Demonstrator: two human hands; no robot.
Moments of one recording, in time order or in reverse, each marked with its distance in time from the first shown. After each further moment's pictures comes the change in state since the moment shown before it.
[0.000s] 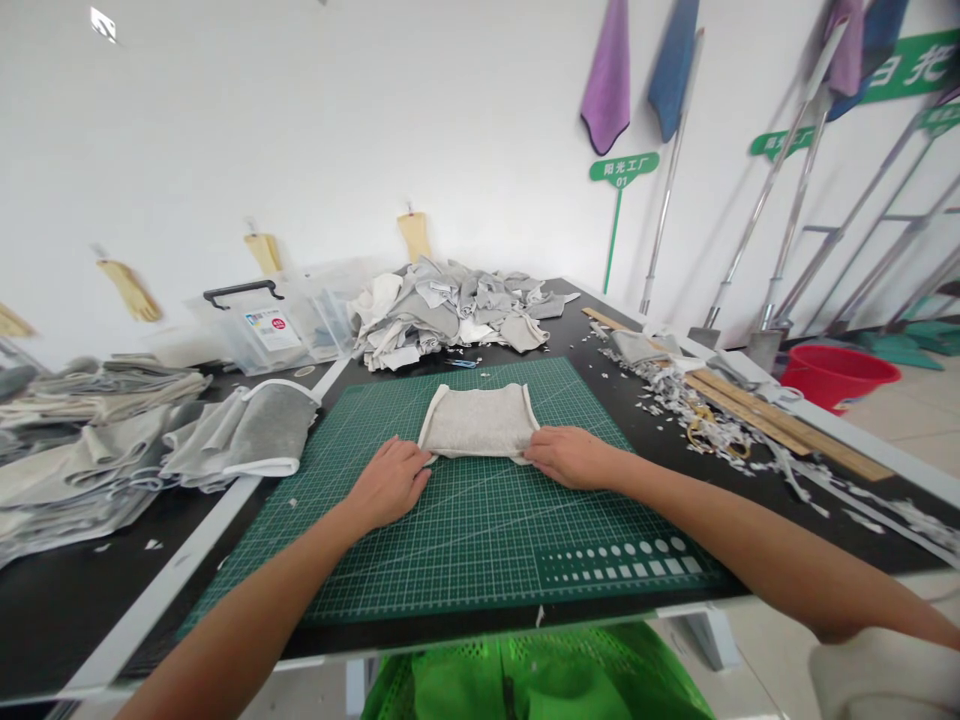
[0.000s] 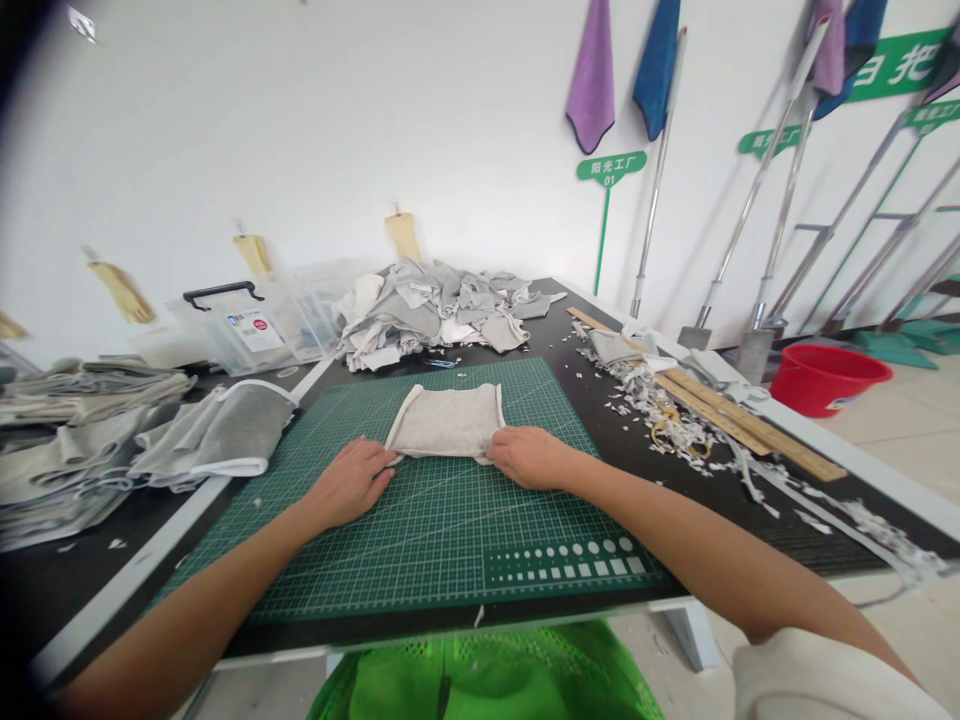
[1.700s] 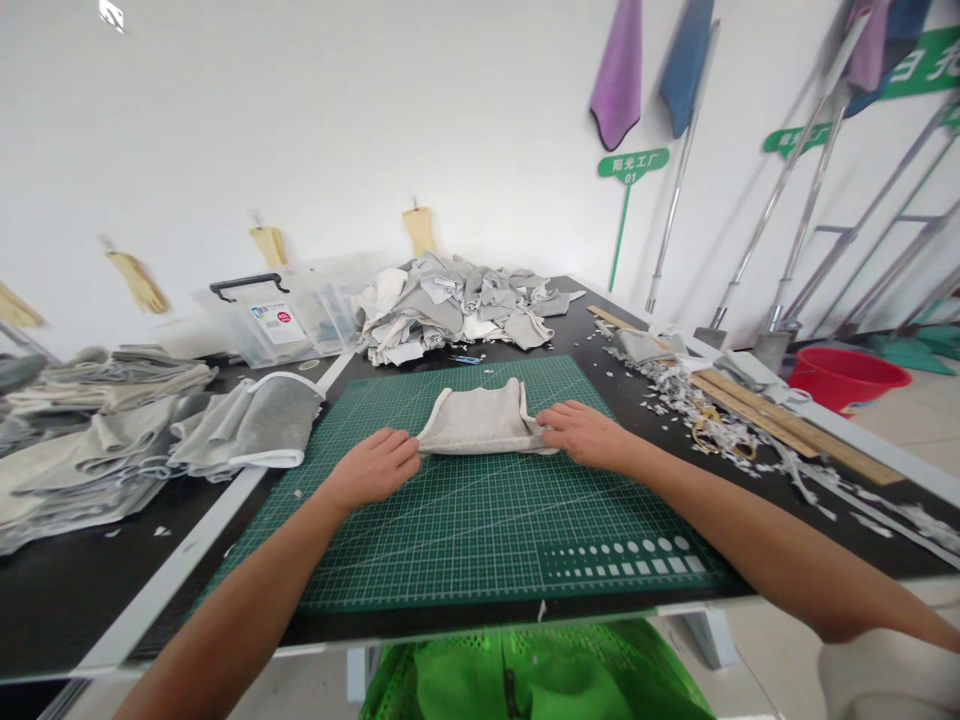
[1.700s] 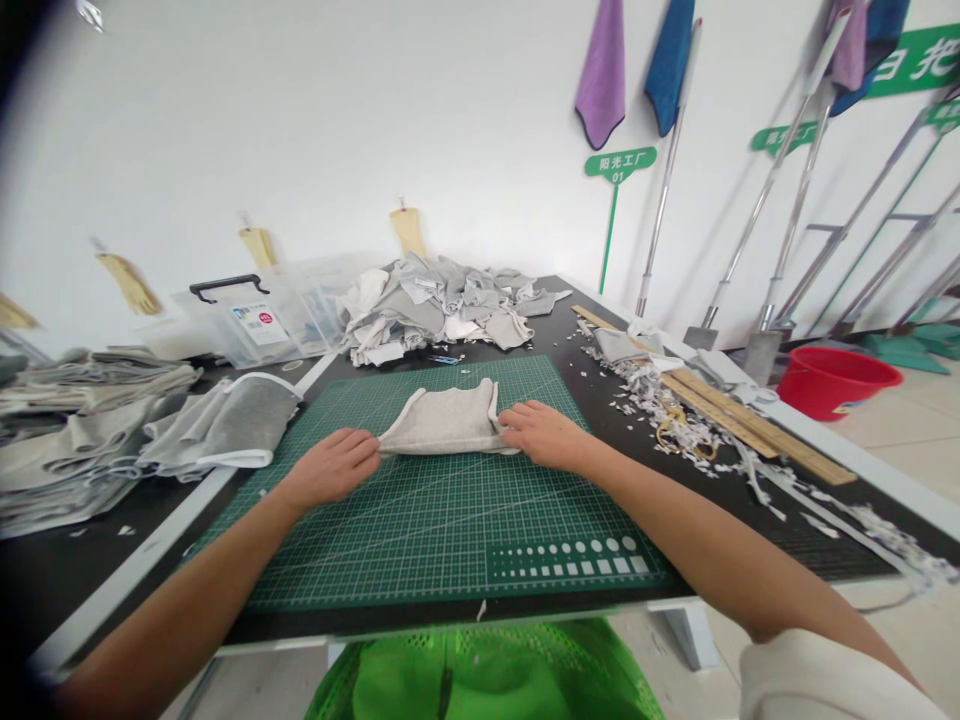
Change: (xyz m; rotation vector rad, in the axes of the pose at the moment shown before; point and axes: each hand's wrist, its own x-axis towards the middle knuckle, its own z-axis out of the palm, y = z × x) left_hand -0.005 -0.026 -0.024 0.423 0.082 0.422; right_hand -0.004 0.024 -0.009 -0.259 0.033 -0.044
